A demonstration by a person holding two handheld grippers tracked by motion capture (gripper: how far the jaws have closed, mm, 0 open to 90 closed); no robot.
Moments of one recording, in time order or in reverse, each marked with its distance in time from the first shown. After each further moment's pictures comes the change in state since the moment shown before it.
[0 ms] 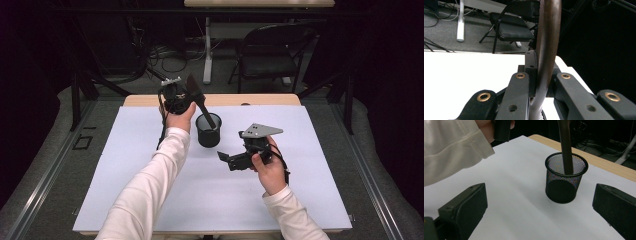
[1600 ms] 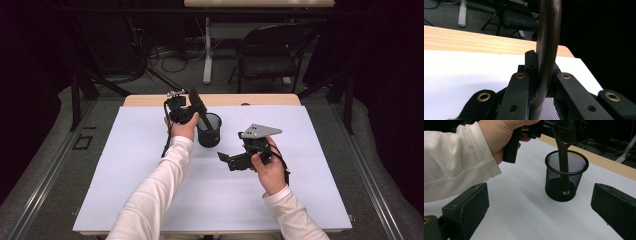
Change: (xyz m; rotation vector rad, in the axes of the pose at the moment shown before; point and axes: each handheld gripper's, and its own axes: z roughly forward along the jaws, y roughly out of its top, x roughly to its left) left arm 0.019 -0.036 0.024 0.054 0.026 -0.058; right arm 0.000 -0.002 0.002 0.013 0.000 -0.007
